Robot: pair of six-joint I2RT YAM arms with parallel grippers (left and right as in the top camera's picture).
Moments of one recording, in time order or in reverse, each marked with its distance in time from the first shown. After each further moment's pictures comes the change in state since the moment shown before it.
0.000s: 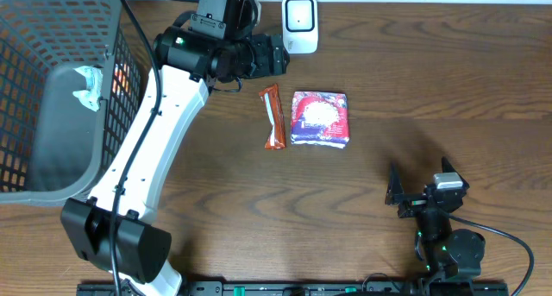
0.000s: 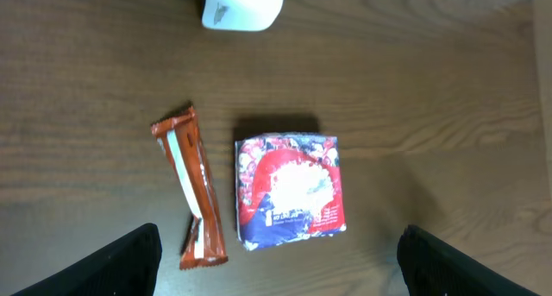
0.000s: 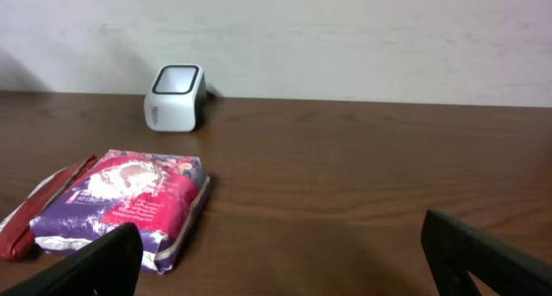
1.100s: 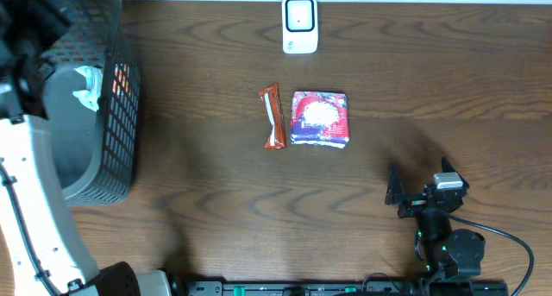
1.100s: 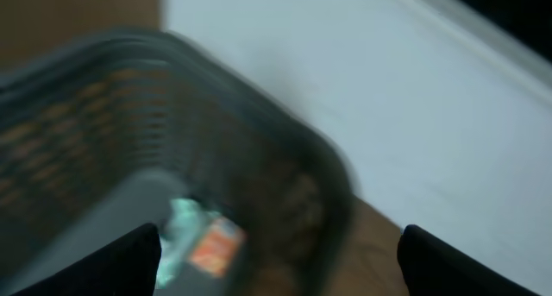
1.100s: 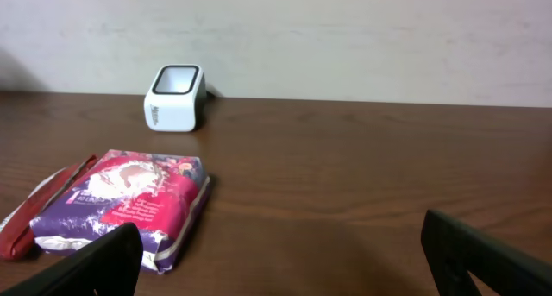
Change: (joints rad) left arm 0.700 -0.251 0.009 0.146 -0.295 0.022; right arm 0.000 0.000 0.000 0.000 0.000 0.000
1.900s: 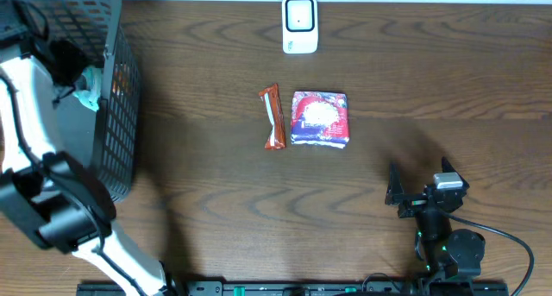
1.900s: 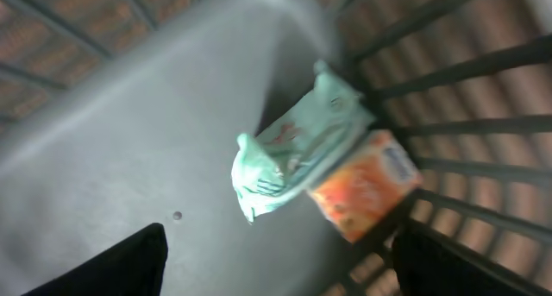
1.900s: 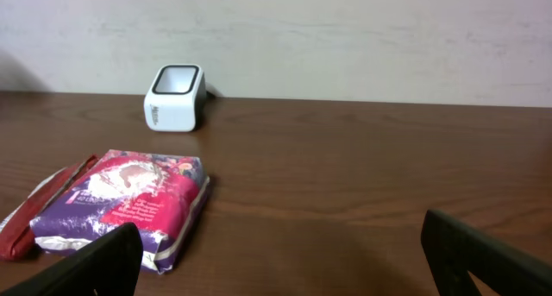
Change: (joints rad) left arm 0.084 0.474 -0.006 -0.138 -0.031 -0.130; right arm 0.000 0.000 0.000 0.000 0.000 0.000
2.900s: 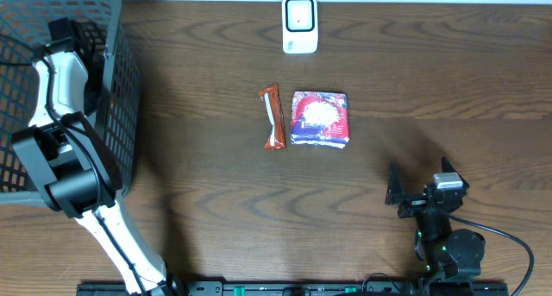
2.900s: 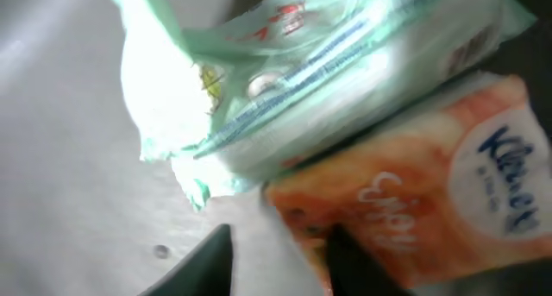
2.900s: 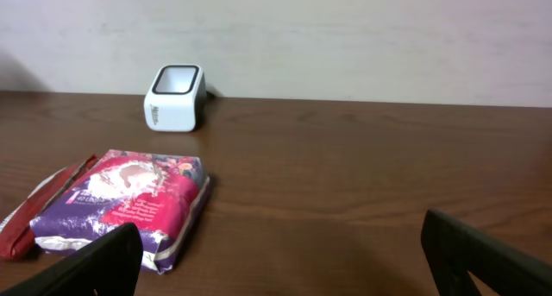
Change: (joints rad) left arm -0.073 0.221 -0.006 -0.011 -0.188 0.029; right arm 0.000 0.000 0.000 0.000 0.000 0.000
